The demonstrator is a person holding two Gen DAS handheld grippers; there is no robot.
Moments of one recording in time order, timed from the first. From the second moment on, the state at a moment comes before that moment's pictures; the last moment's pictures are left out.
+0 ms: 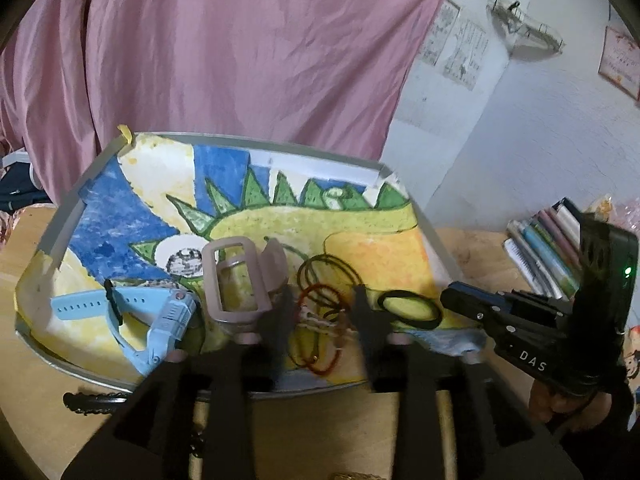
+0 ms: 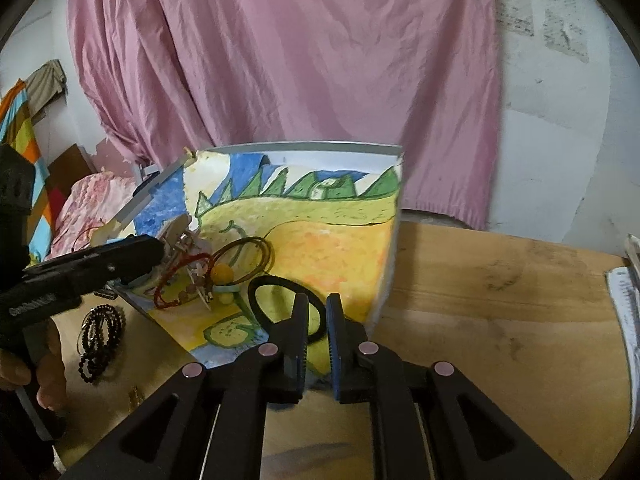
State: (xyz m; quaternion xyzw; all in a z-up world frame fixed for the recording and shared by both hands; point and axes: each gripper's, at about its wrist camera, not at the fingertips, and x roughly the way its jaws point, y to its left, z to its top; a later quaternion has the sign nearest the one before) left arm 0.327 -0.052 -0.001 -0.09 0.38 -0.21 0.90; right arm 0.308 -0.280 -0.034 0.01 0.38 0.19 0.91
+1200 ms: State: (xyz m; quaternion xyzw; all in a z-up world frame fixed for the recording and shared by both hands) left arm 0.102 0.058 0.047 -0.09 0.23 -0.14 0.96; right arm 0.073 -0.228 0.013 0.02 0.14 0.18 0.97
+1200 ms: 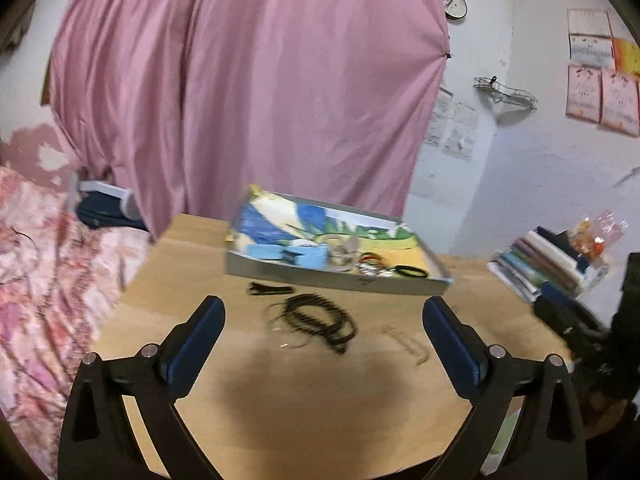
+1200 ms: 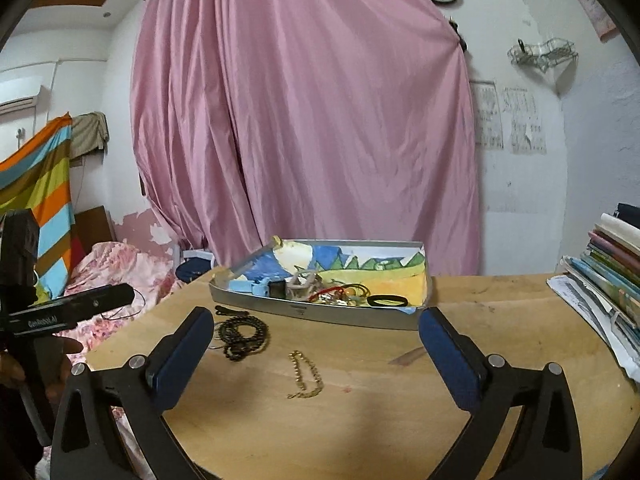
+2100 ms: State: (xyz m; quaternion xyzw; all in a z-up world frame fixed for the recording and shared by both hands) left arm 0.067 0.102 -0.013 -0.03 0.26 -0.08 0.96; right arm 0.072 -0.202 -0.046 -0.01 0.25 0.14 0.96
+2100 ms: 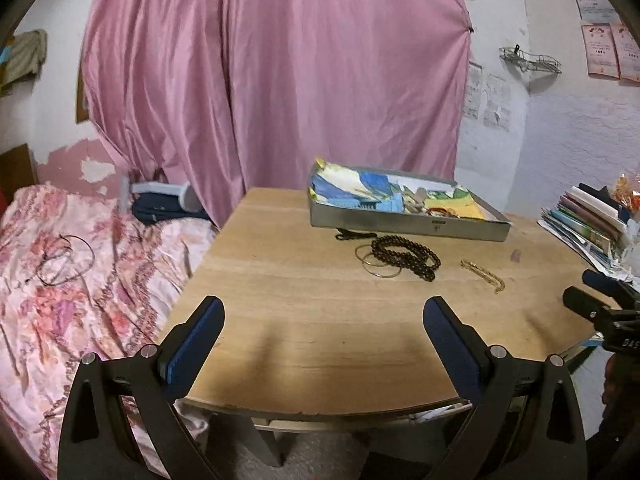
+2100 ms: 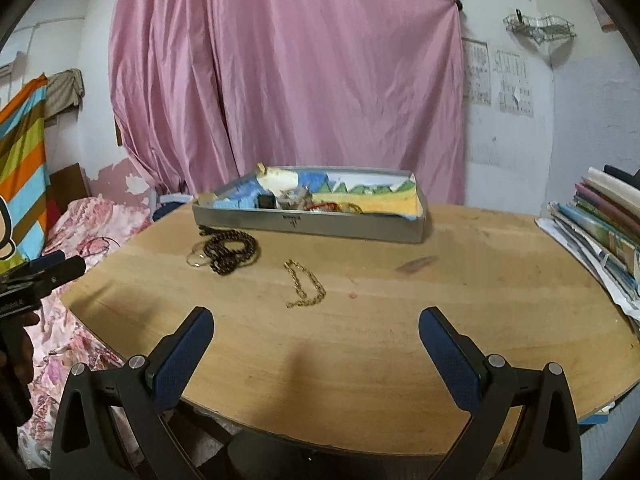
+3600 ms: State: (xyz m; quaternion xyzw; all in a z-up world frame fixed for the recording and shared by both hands) left arm 0.214 0.004 -0.021 0.08 0.36 -0.26 0.89; right arm 0.184 -0.217 -0.063 -0.04 0.39 0.24 0.89
